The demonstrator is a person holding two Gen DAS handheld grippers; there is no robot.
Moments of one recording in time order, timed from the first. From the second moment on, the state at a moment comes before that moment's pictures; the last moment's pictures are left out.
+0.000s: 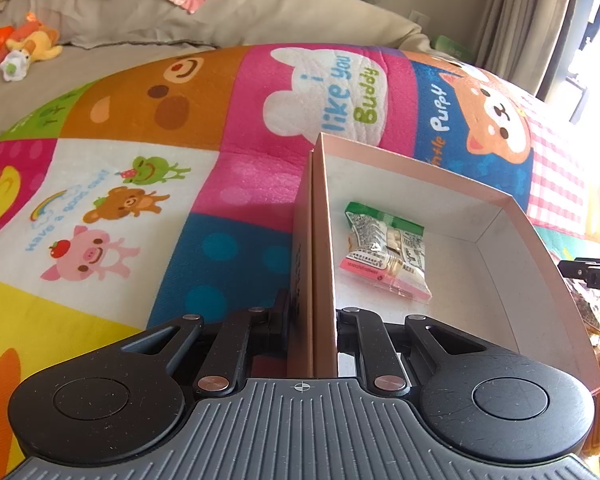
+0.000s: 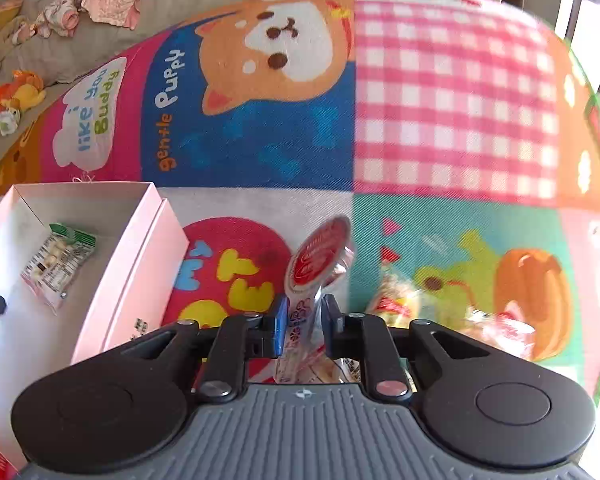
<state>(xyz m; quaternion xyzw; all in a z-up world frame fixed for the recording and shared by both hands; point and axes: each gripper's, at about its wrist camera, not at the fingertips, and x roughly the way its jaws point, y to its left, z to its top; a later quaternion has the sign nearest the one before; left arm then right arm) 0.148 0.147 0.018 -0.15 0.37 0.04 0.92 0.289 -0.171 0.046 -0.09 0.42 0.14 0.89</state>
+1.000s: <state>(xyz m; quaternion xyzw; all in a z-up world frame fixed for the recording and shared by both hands) 0.147 0.144 0.017 -0.14 0.37 0.05 0.92 0.280 -0.145 0.080 -0.14 0.42 0.12 0.89</state>
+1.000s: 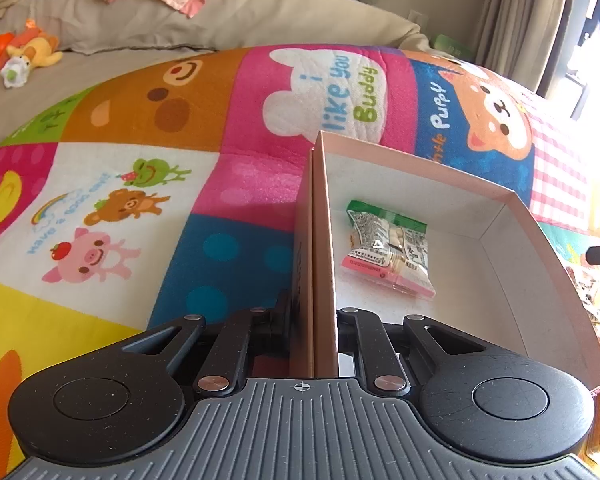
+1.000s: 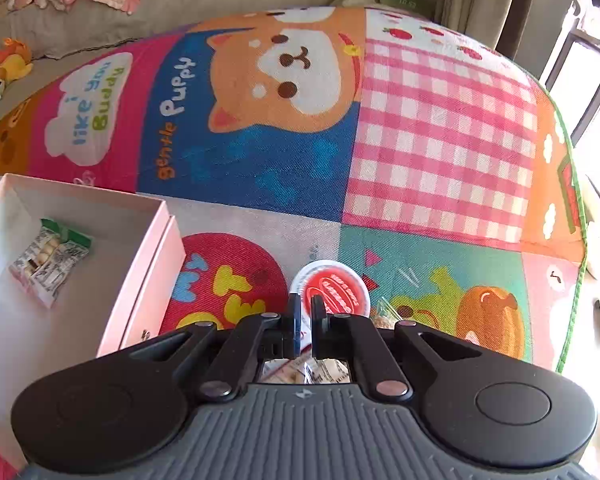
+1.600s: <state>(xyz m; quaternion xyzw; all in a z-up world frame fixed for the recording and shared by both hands) 0.147 0.146 0.015 -0.14 0.37 0.04 0.92 0.354 -0.149 0.031 -0.06 0.49 0.05 0.87</state>
